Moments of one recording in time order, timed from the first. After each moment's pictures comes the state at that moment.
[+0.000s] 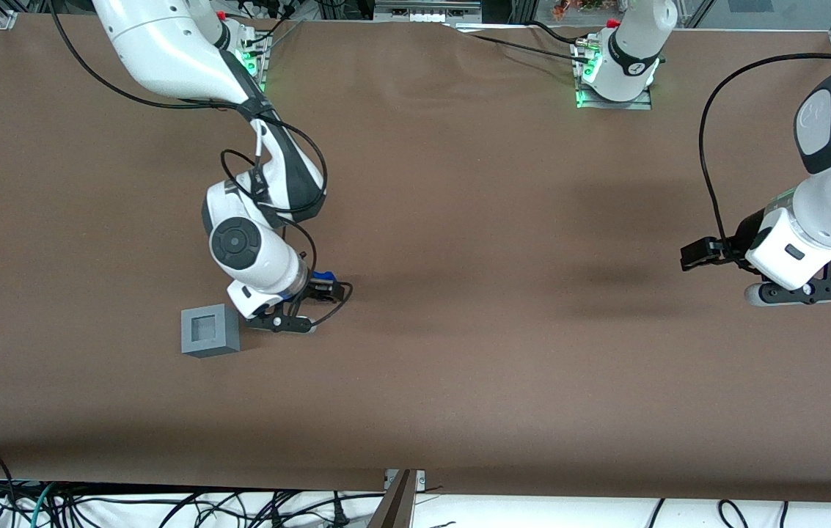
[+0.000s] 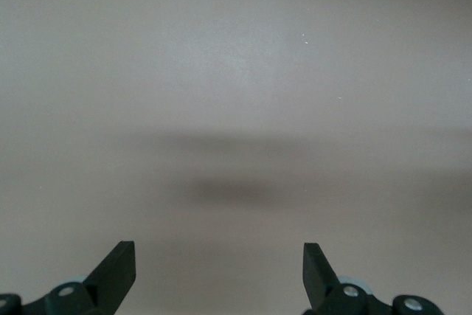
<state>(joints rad) 0.46 0.69 0.00 -1.51 0.09 2.20 0.53</state>
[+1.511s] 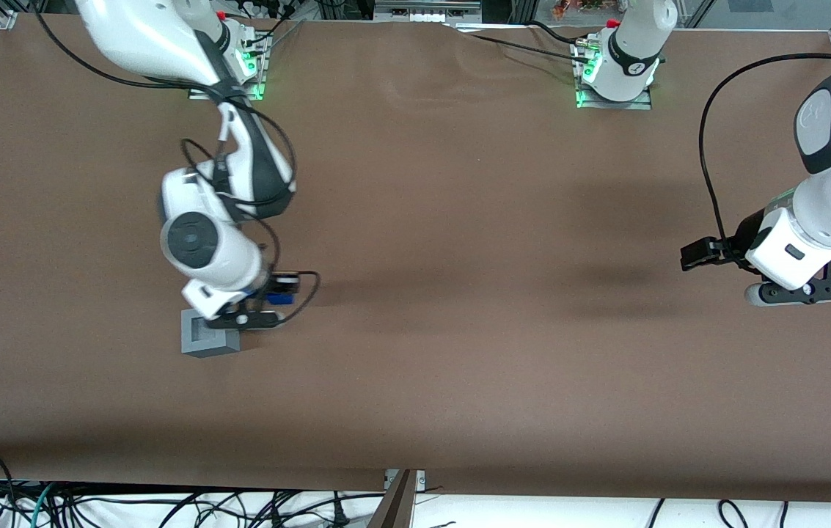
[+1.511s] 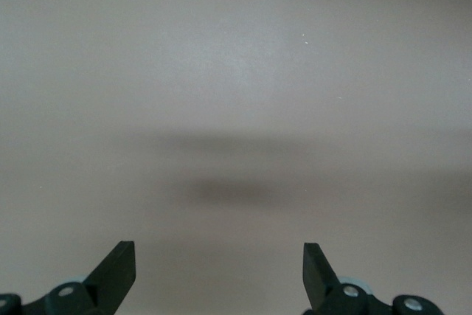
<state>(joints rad) 0.45 0.58 -0.16 -1.50 0.08 2.00 0.19</state>
